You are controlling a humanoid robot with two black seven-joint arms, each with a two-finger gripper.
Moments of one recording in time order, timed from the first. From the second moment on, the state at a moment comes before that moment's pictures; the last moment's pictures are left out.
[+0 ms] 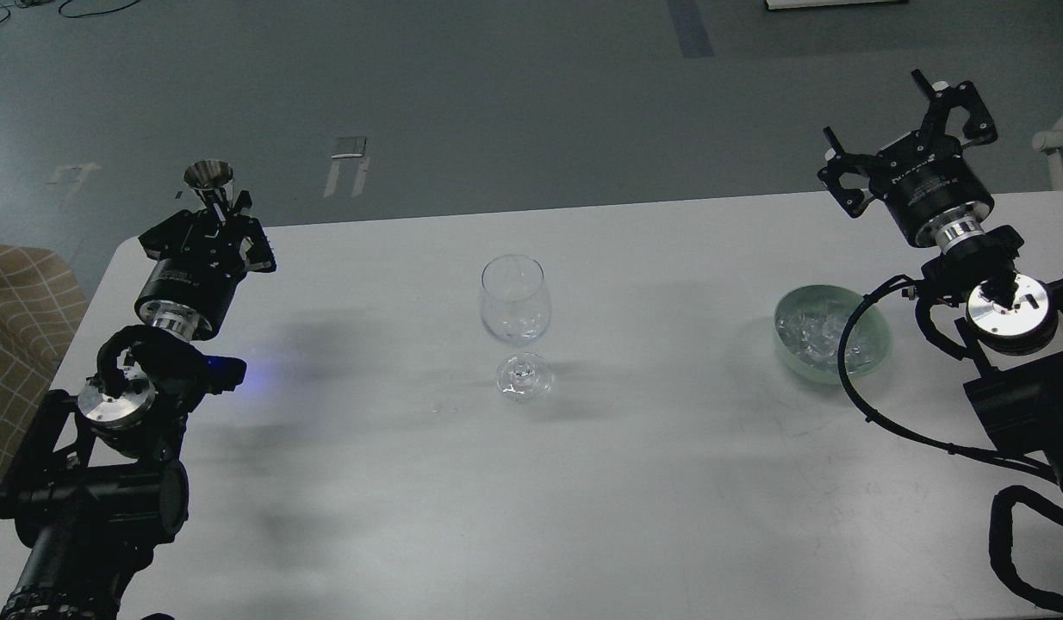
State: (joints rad) left arm -0.37 0.17 -1.60 -0.98 -0.24 -0.20 0.19; right arm 0.63 -0.20 1.44 0.67 -0.21 0.45 -0.02
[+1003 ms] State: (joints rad) left arm -0.35 0.16 -1.25 -1.42 -0.18 -0.03 0.22; right arm 0.61 -0.22 1.44 0.66 -0.21 0.45 -0.02
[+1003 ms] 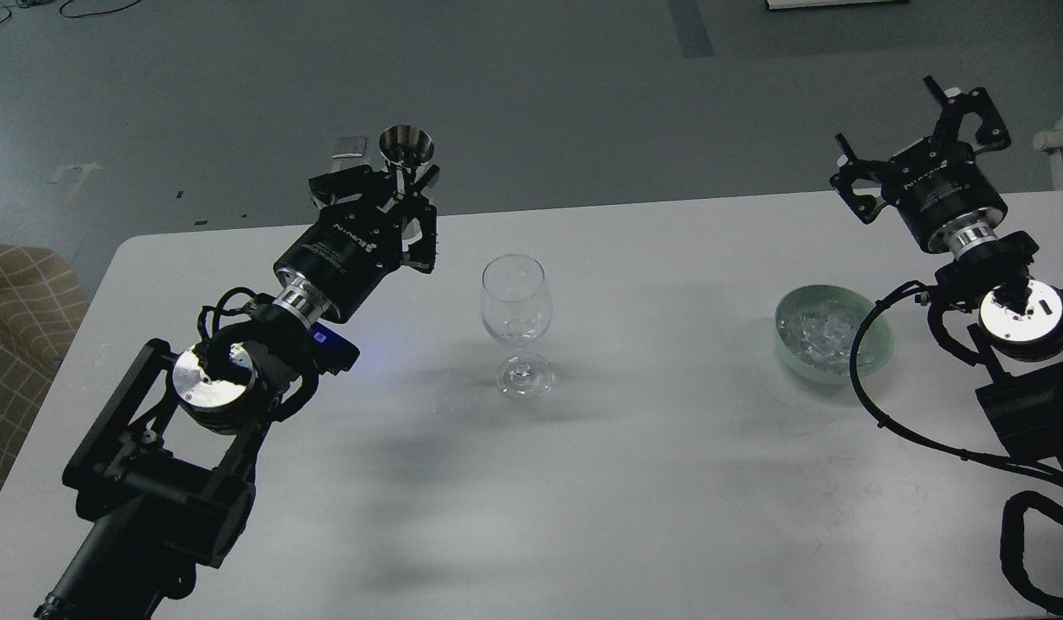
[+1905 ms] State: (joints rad) left arm -0.36 0.19 -1.17 -1.42 0.03 -0.06 0.24; right arm 0.61 -0.23 1.44 0.67 -0.21 0.45 -0.02
